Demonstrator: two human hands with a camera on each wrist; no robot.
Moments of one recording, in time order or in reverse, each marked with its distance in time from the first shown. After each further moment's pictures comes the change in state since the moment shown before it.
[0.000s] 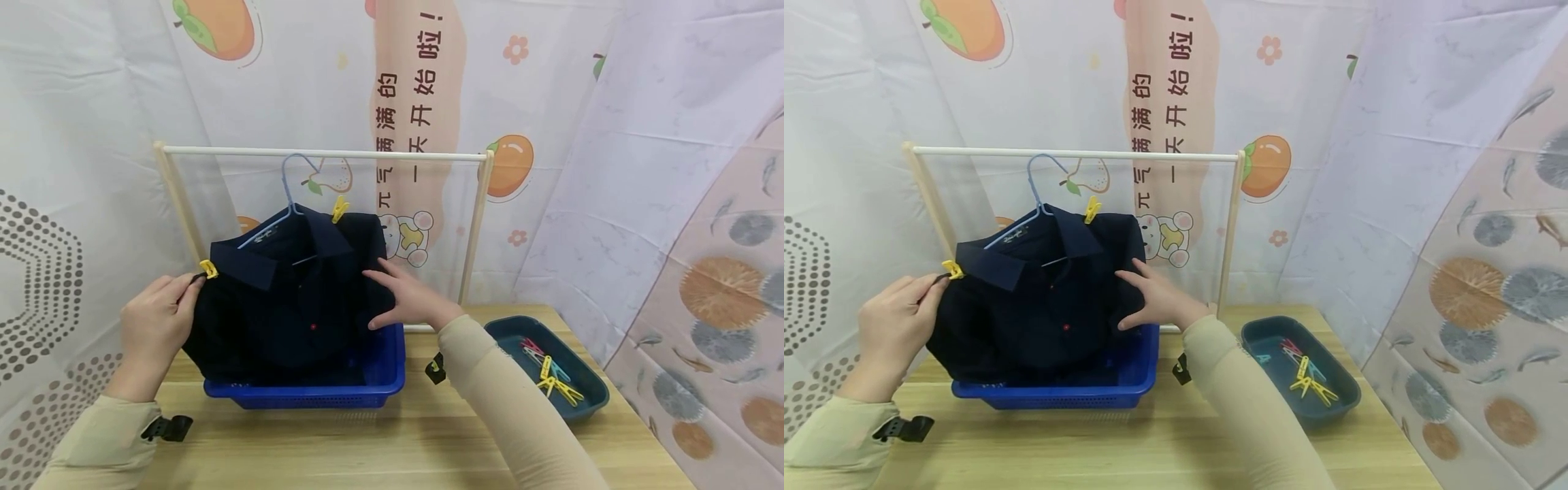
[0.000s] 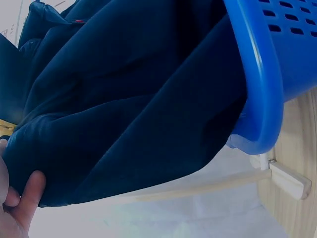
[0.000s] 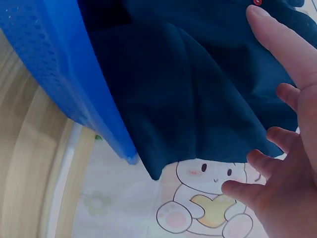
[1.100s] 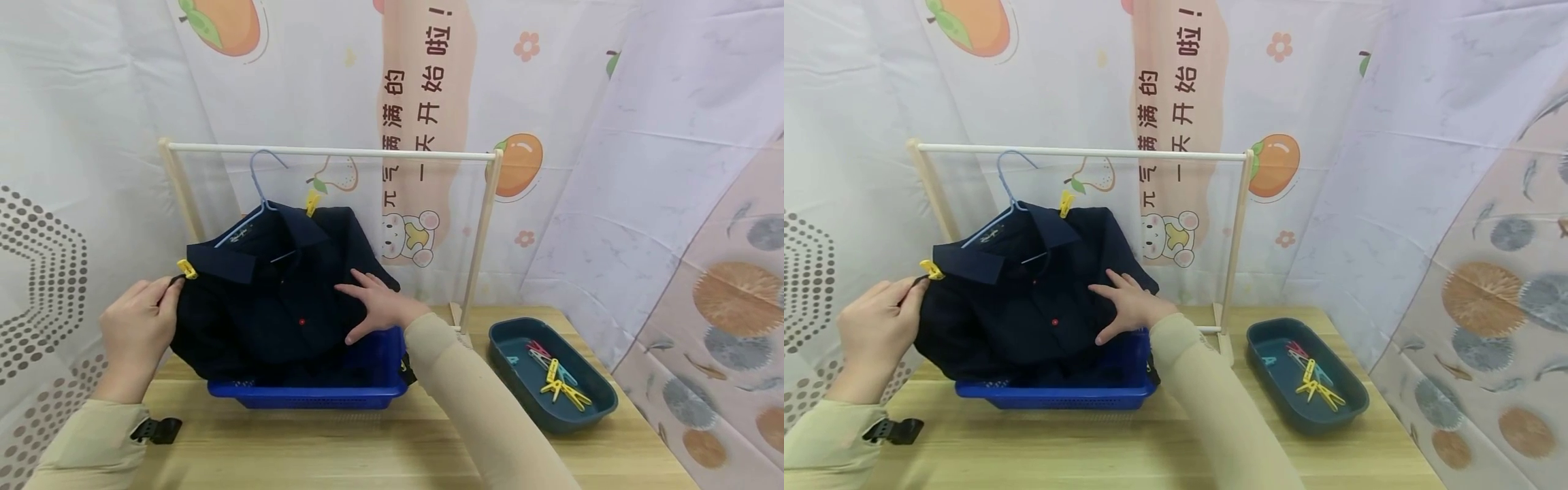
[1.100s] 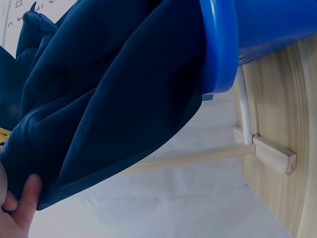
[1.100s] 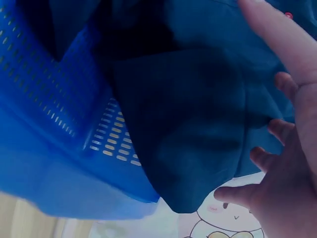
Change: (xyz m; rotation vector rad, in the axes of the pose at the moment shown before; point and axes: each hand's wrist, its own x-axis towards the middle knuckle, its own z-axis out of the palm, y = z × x) left_hand -0.010 -0.032 -0.002 0.062 0.055 -0.070; right_hand 0.043 -0.023 0.035 -0.013 -0.184 0.015
